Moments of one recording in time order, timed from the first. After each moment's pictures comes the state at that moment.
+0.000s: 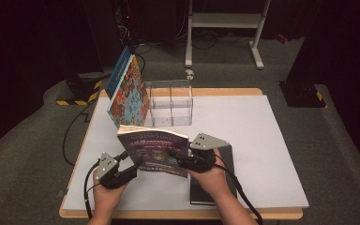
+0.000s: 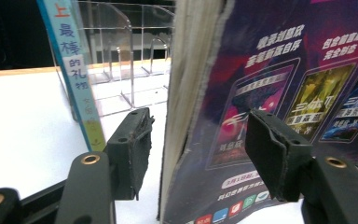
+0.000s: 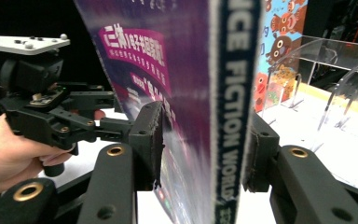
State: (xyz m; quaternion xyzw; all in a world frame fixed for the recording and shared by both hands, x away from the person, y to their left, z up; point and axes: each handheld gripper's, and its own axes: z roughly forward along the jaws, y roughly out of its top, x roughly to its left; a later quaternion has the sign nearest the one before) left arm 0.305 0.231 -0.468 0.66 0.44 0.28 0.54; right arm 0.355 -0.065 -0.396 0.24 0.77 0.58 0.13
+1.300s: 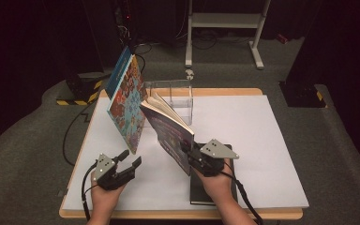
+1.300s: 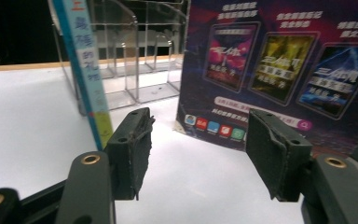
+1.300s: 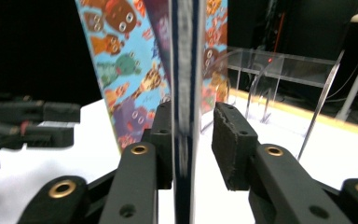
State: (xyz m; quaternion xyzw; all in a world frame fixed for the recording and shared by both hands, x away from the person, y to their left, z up) left arm 0.301 0.234 -0.467 0.66 0.44 0.27 0.54; right arm 0.342 -0.087 -0.412 0.31 0.72 0.58 0.22
